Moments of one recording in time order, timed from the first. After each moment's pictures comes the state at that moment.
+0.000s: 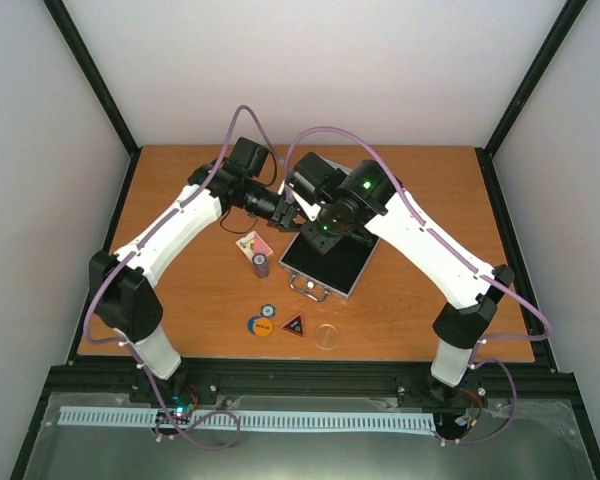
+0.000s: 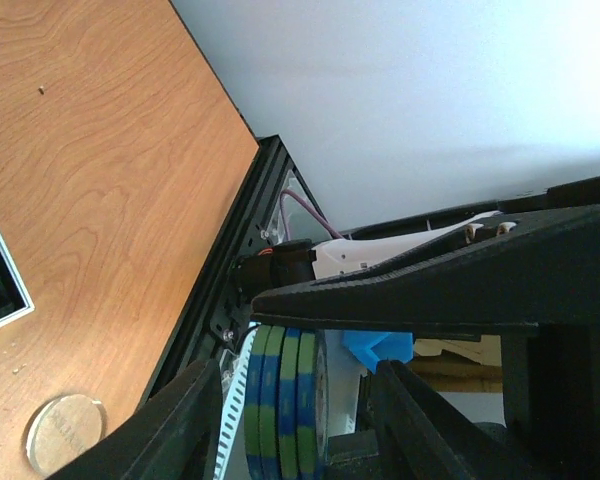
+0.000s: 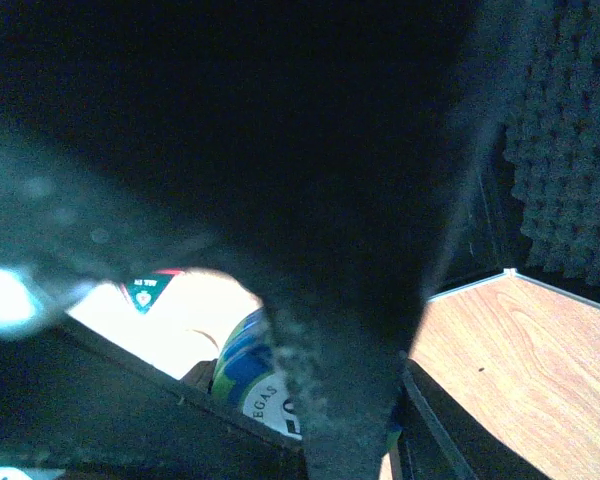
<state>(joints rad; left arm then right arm) -0.52 1.67 1.59 -0.86 1.16 -0.28 0.92 1.78 2.14 -1.56 0.17 0.08</state>
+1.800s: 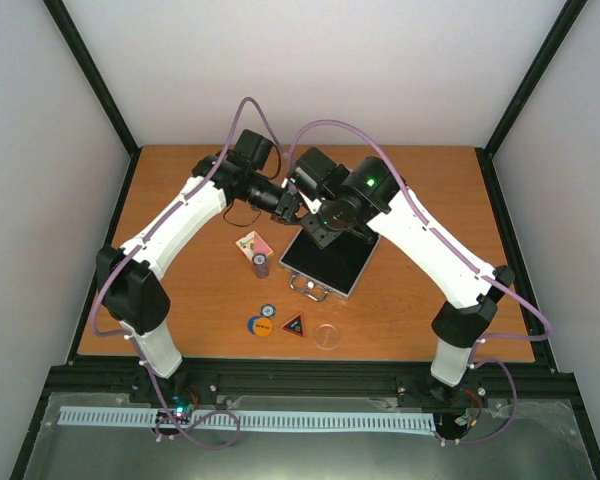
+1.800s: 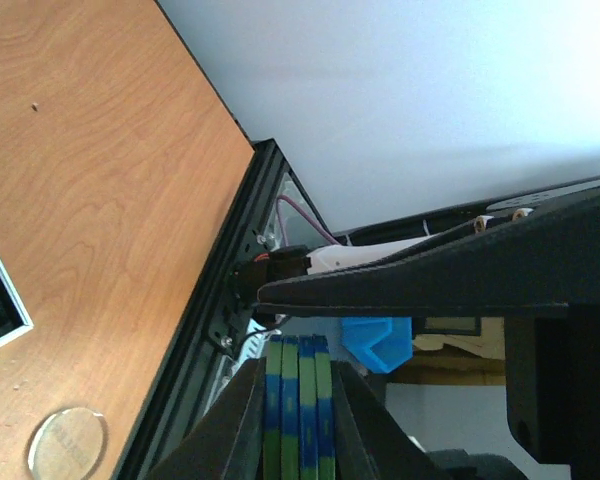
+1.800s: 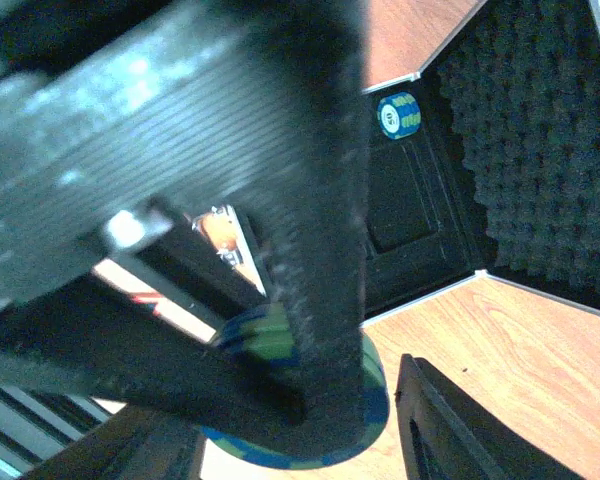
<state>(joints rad) -0.52 1.74 1.70 -0.95 1.19 -0.23 0.92 1.79 2.19 -1.56 0.22 0.11</state>
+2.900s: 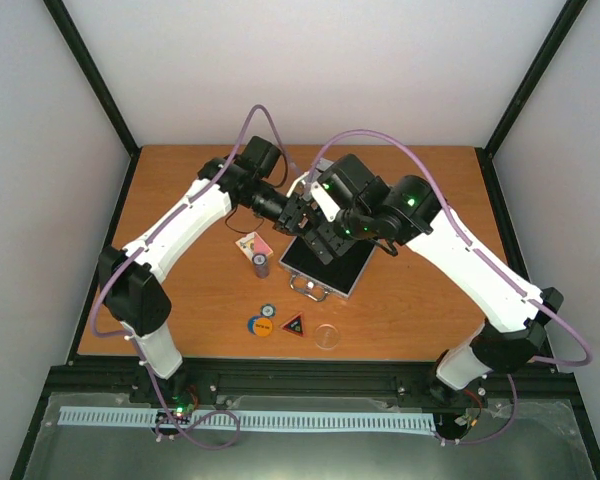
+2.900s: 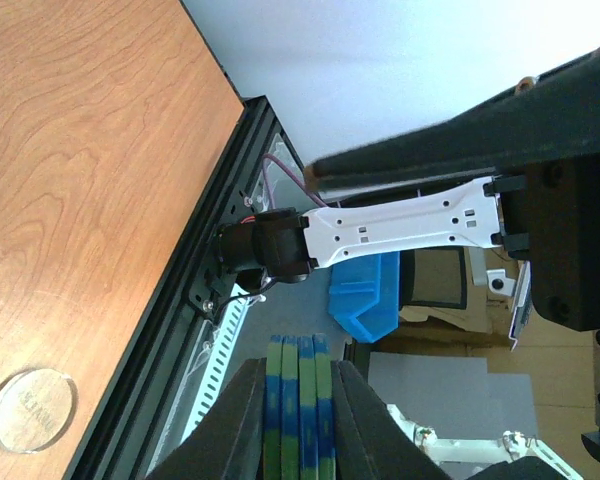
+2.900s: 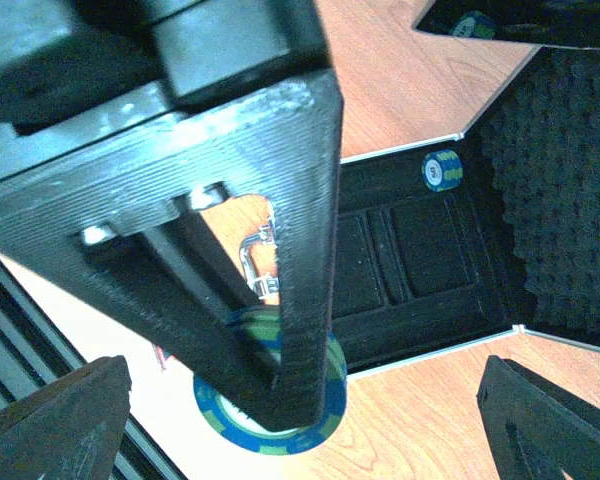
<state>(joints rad) -0.56 1.74 1.71 -1.04 1.17 -0.20 0.90 1.55 1.90 -1.34 0.11 0.02</state>
